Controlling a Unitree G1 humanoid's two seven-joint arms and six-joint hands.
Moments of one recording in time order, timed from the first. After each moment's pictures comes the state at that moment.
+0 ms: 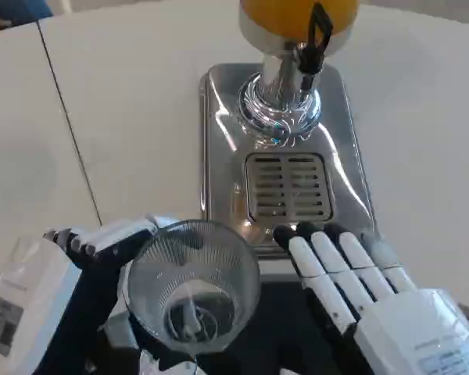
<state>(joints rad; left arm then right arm) 0.30 0.36 0.15 -0.37 0.60 -0.67 0.23 0.68 -0.08 0.21 -0.95 -1.23 -0.32 0.11</state>
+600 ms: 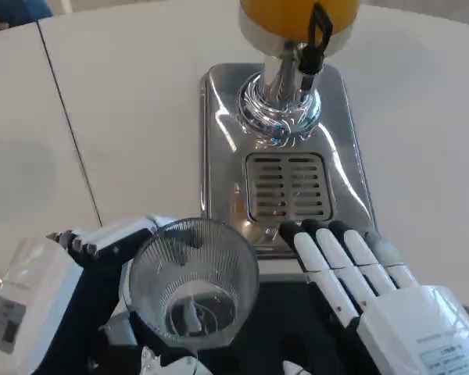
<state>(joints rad) 0.30 0.33 0.15 -0.37 0.59 -0.65 0.20 0.67 -0.05 0.22 -0.96 -1.23 -0.29 0.14</state>
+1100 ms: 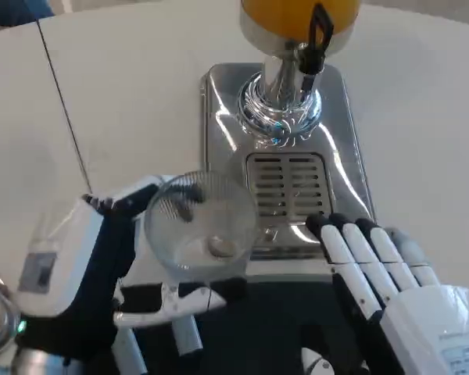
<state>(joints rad) 0.07 0.26 0.07 -0.24 0.64 -0.48 0.20 0.70 -0.01 0.21 -0.96 -1.23 -0.27 0.11</state>
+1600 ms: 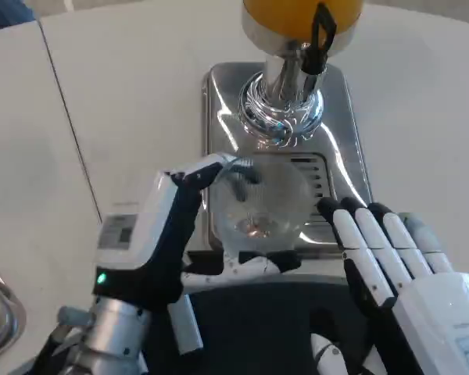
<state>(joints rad) -0.20 0.22 -0.10 0.03 0.76 -0.42 0.29 0.68 -0.01 0.19 -0.98 -1.22 -0.25 0.11</state>
